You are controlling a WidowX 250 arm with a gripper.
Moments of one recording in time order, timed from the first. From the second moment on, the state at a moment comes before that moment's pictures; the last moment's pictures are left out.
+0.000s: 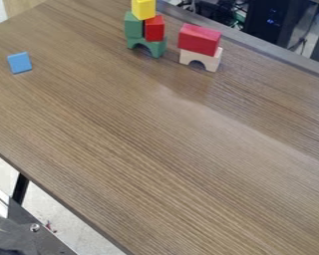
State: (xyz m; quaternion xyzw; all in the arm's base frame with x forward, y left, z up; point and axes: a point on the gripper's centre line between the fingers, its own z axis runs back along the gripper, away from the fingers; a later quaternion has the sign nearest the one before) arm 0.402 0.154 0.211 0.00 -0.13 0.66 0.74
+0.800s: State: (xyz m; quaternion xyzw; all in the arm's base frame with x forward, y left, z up) arm 0.430 0.166 0.163 0.04 -0.08 0.60 0.80
